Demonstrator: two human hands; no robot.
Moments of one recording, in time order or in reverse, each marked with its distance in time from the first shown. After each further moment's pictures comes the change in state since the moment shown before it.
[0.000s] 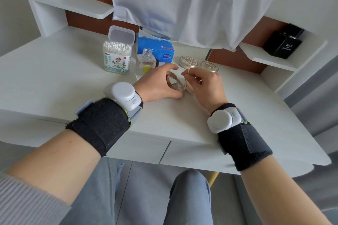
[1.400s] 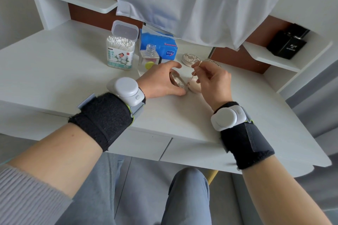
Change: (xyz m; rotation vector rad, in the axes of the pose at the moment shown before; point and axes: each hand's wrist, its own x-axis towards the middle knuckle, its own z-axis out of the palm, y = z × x) left_hand 0.002 -0.002 0.000 0.032 0.008 0.005; right_hand -0.002 -0.008 -0.005 0.134 0.116 0.071
